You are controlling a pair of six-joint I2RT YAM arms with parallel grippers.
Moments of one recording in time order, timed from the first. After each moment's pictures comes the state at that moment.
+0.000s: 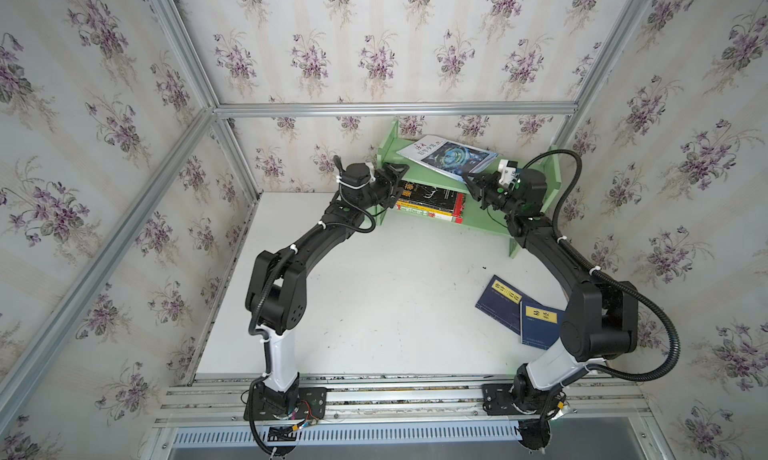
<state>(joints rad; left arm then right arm) -0.40 1.90 1.60 0.16 0.40 -1.39 0.03 1.64 1.35 0.18 -0.65 1.22</state>
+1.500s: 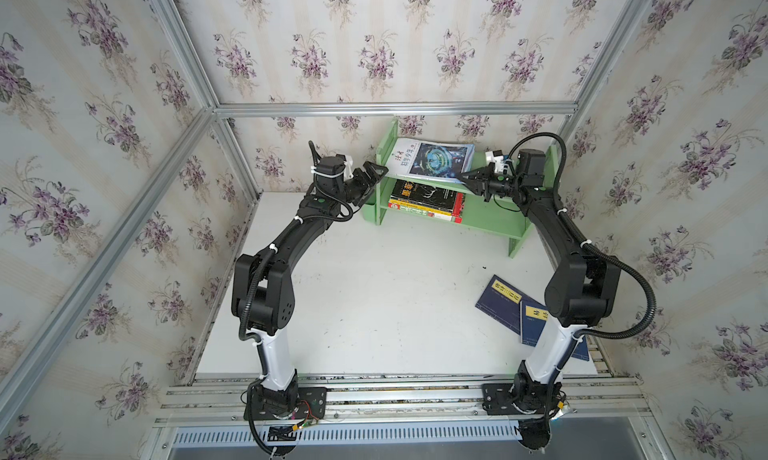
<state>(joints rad) -0.26 1.92 1.68 -0.05 0.48 -1.04 -0.04 1.90 1.74 -0.23 -0.99 0.98</state>
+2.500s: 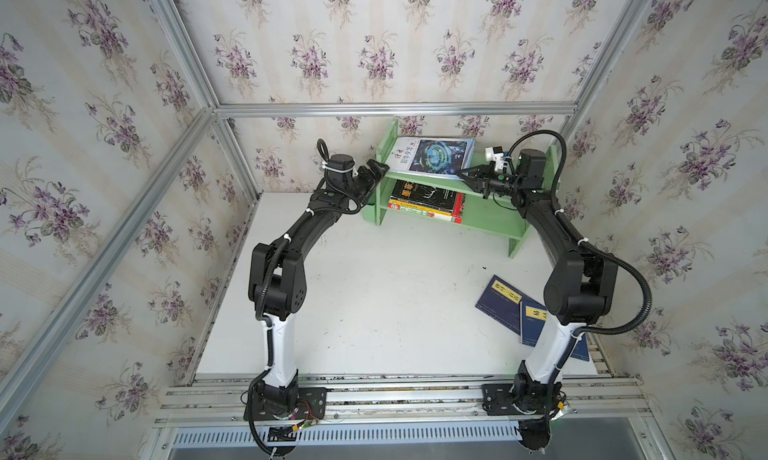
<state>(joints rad) -0.28 2.08 1.86 -0.12 0.36 -1.07 -0.04 1.92 1.71 -0.09 -1.04 0.99</state>
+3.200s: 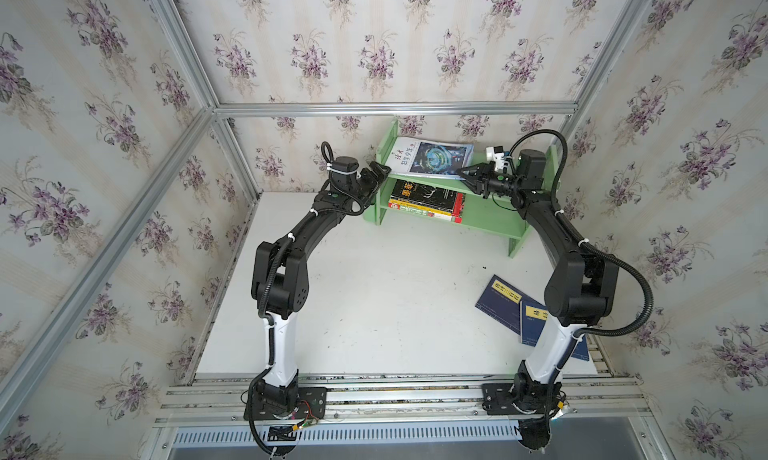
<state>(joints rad) -0.29 2.10 1.84 -0.11 0.32 -1.09 -0.04 1.90 1.70 -0.13 -0.97 0.95</state>
